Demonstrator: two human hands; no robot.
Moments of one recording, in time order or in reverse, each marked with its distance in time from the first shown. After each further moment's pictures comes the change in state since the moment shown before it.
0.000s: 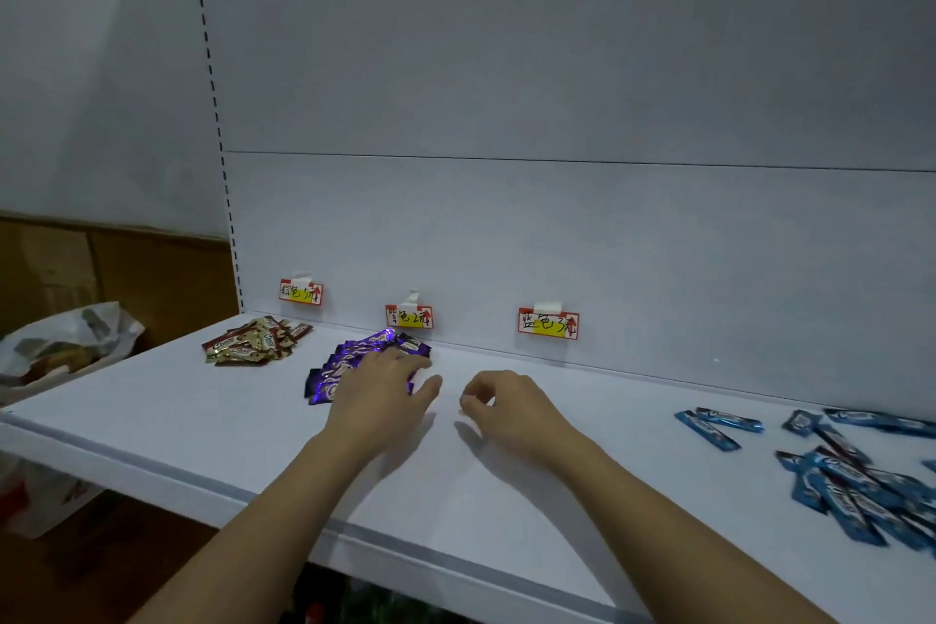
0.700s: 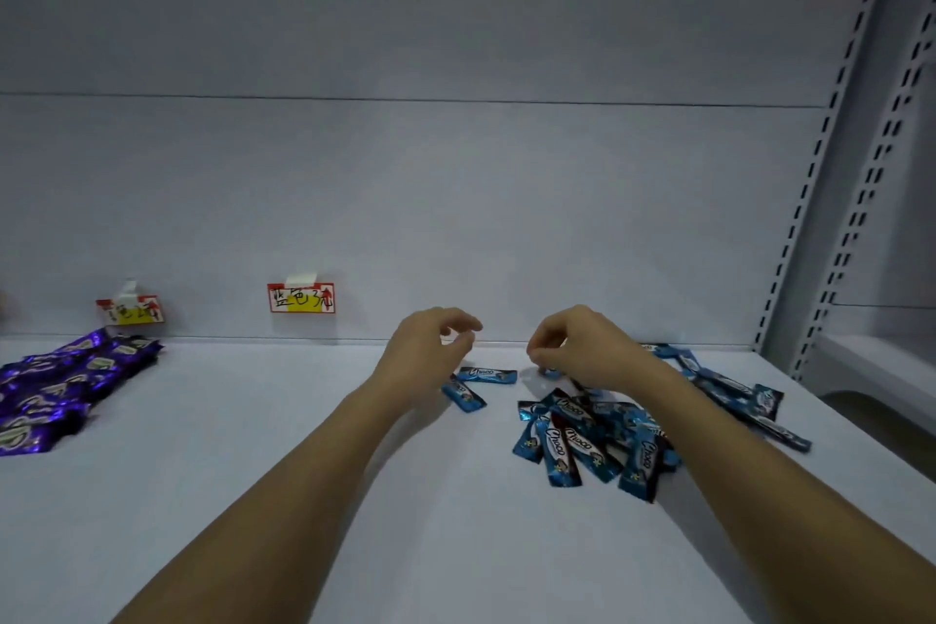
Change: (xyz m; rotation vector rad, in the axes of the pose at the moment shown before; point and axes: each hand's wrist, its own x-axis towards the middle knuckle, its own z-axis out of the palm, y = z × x) left_hand 0.054 0.292 0.128 -0.606 -0.198 0.250; right_hand -0.095 0.233 -0.225 -0.064 0.140 0.271
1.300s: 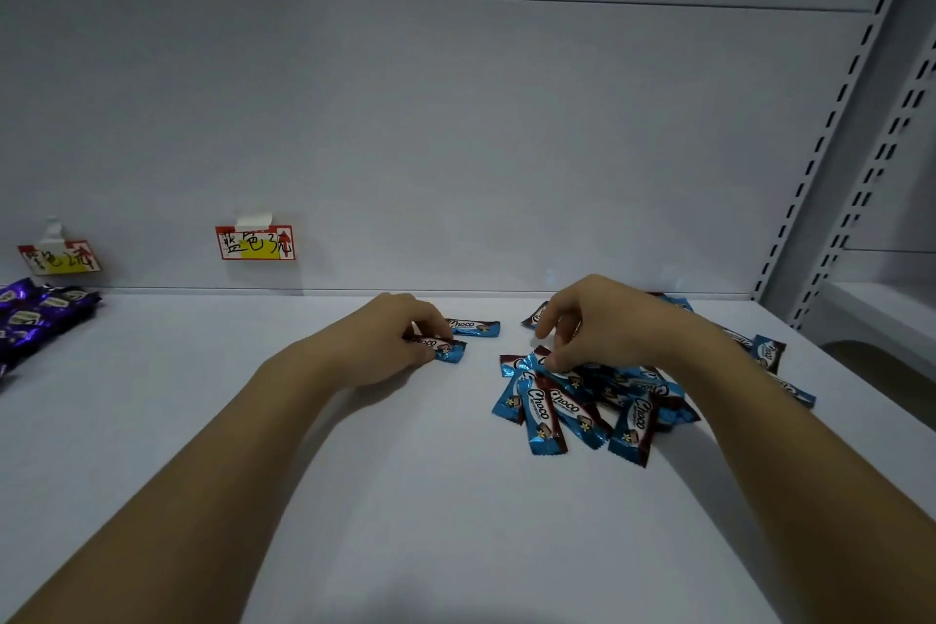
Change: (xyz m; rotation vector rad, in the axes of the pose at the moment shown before) left_hand -0.003 -0.024 -0.010 0.253 -0.428 0.038; right_hand -0.014 0.018 -0.011 -0.161 -0.233 0.085
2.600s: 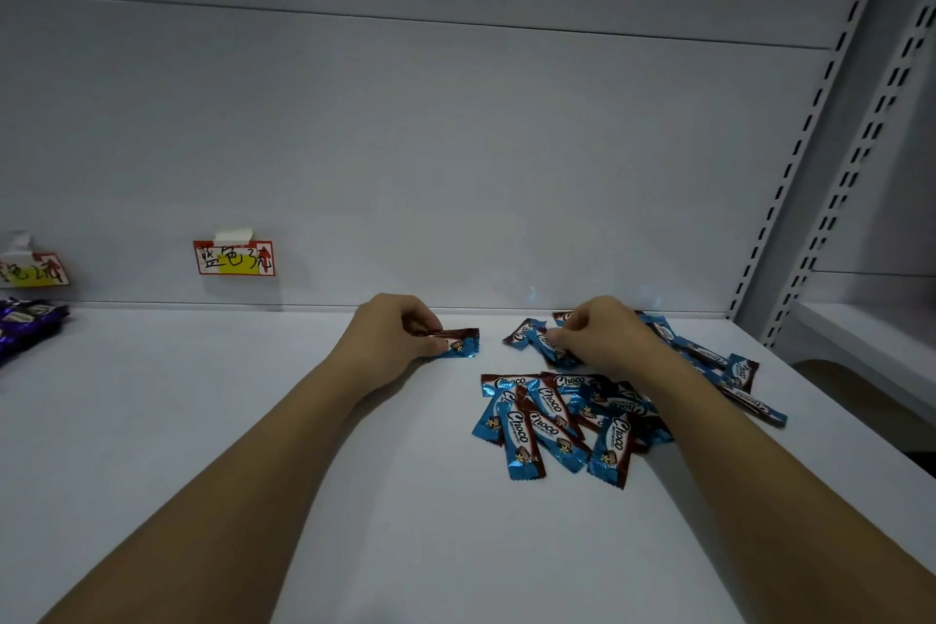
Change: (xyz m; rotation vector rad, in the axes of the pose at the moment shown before) left_hand 0.025 0.013 0.018 -0.317 0.290 -0.141; right_hand 0.024 0.032 0.011 0.173 0.311 0.281
